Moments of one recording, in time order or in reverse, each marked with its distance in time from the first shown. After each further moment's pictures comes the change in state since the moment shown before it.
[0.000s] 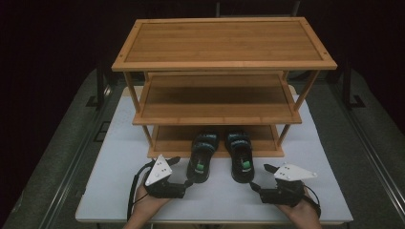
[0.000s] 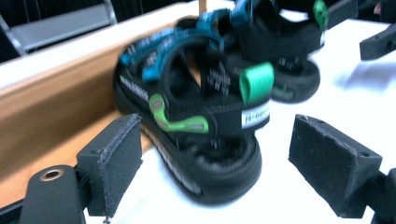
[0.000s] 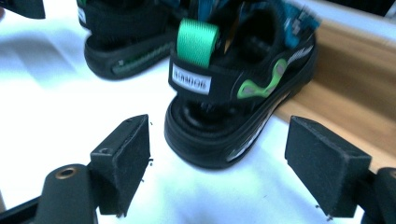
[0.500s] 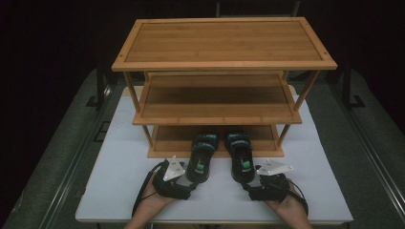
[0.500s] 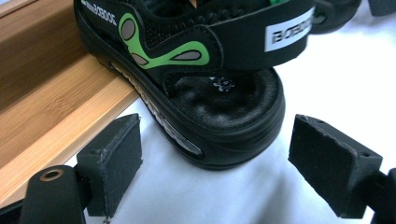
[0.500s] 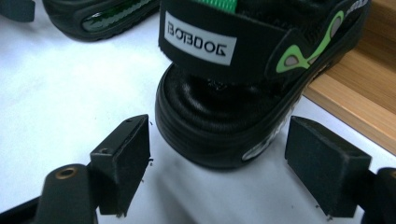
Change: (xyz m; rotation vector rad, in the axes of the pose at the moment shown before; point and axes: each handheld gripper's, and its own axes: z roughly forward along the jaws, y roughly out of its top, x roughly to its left) left arm 0.001 -0.009 0.032 0.228 -0.024 0.028; right arm 0.006 0.003 0.038 0.151 -0.017 -0.012
